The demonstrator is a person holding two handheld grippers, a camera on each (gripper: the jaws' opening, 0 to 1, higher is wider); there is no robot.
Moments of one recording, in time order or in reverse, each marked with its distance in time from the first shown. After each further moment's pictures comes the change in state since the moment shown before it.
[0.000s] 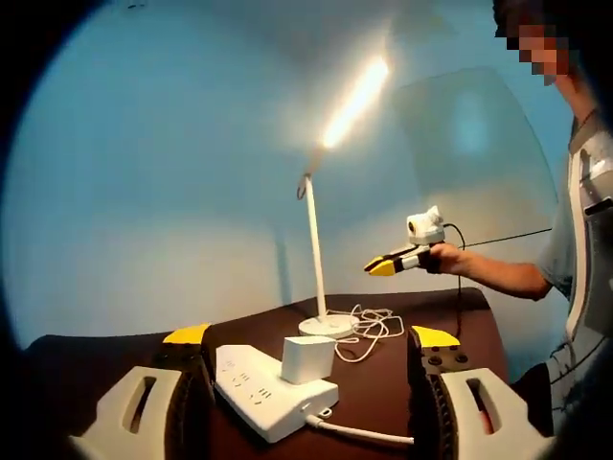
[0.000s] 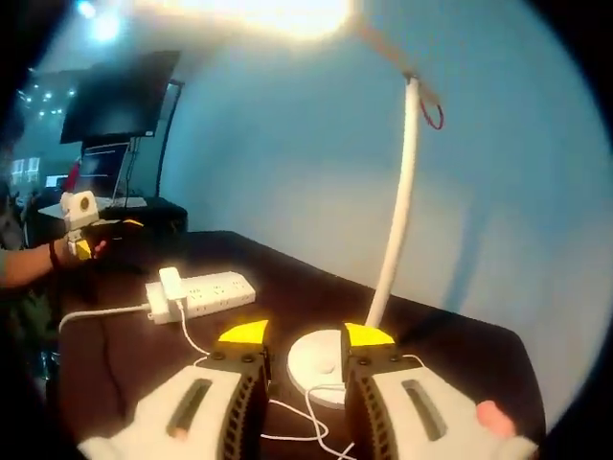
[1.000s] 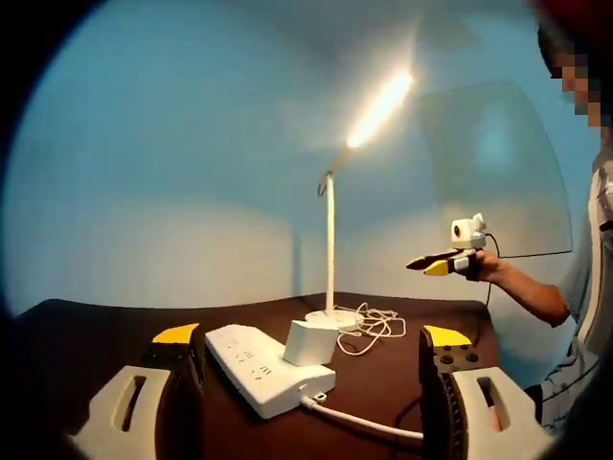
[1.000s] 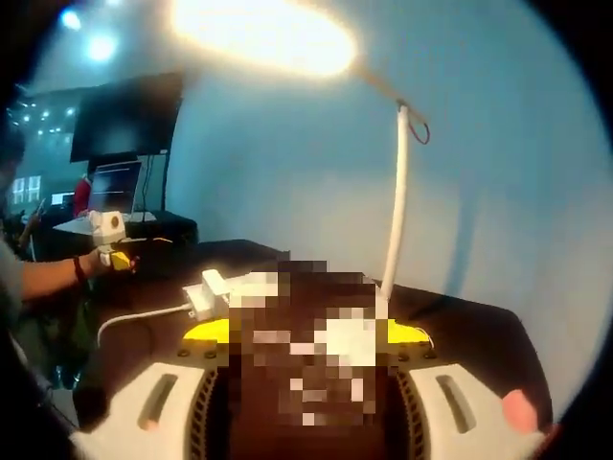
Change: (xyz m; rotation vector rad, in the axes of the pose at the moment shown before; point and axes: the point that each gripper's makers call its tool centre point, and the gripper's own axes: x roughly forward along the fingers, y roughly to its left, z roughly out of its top) left arm -0.016 -0.007 -0.008 -0.111 0.011 0.087; right arm -0.068 0.044 -0.008 0.050 -0.015 0.023
